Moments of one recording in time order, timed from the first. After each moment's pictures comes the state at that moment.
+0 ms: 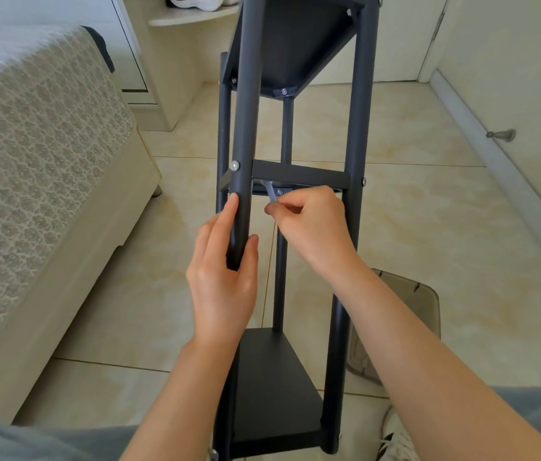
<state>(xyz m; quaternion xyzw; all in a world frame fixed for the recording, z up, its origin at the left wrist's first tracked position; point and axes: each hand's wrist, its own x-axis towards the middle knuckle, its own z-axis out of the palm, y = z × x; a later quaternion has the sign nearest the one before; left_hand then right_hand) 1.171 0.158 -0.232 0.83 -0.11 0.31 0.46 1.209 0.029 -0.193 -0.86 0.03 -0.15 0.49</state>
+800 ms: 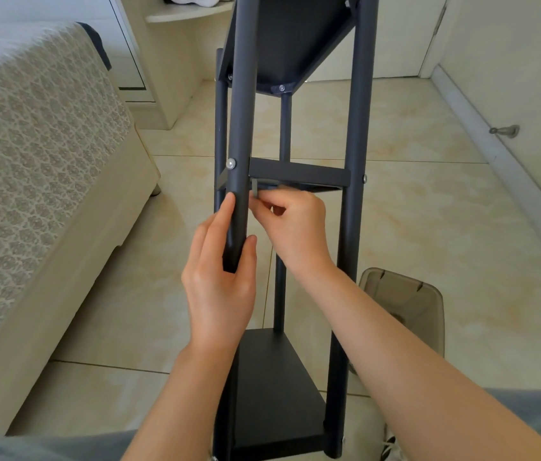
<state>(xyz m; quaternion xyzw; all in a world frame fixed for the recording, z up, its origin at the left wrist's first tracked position) 1.173 0.161 -0.233 0.83 -0.11 0.31 0.46 1.228 0.048 -0.219 -0.81 -0.04 -0.28 0.51</state>
